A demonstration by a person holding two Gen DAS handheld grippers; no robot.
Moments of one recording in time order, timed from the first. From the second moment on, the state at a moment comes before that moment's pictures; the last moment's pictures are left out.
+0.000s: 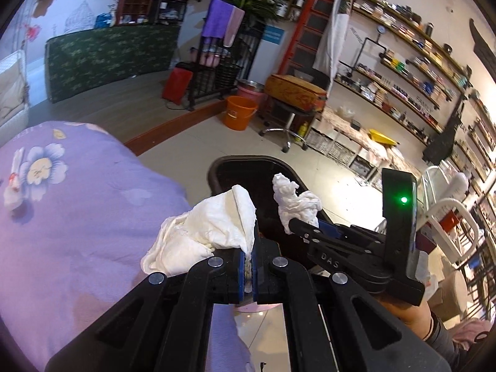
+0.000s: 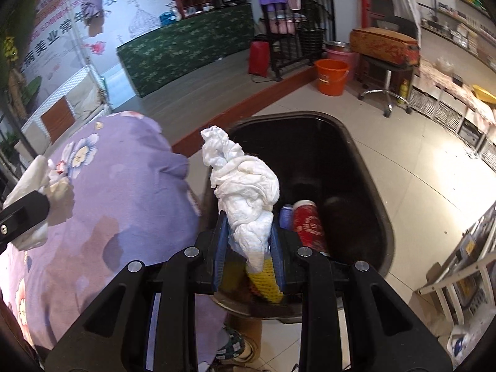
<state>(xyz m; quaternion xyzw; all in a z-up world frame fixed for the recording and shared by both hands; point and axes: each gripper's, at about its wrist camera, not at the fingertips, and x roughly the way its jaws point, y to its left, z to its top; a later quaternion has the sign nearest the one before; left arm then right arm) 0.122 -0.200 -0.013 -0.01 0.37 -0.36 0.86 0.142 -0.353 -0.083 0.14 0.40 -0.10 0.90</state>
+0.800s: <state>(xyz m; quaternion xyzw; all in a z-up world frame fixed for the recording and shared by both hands) 0.117 -0.253 -0.031 0.06 0.40 -0.40 0.82 0.155 -0.399 -0.136 0.17 0.44 -0.15 0.87</state>
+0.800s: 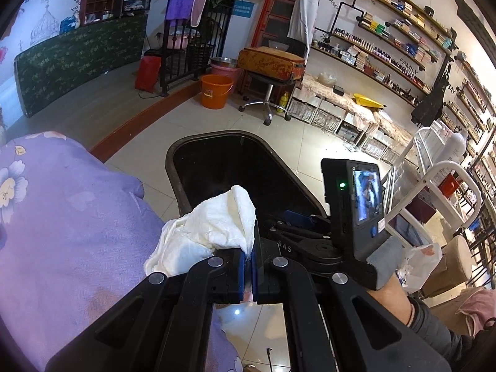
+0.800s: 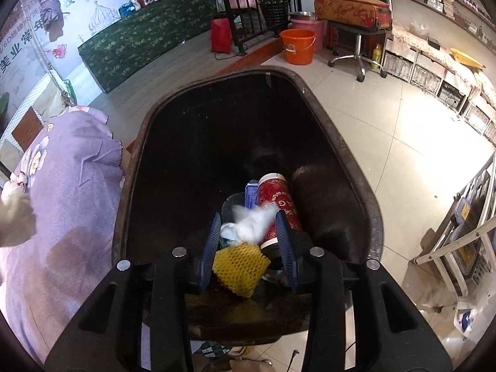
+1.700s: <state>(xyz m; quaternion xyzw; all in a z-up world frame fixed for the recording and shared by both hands) 0.141 -0.330 -0.070 0.12 0.47 -0.43 0.76 0.101 -0.440 -0.087 0.21 0.38 -0.22 0.87</state>
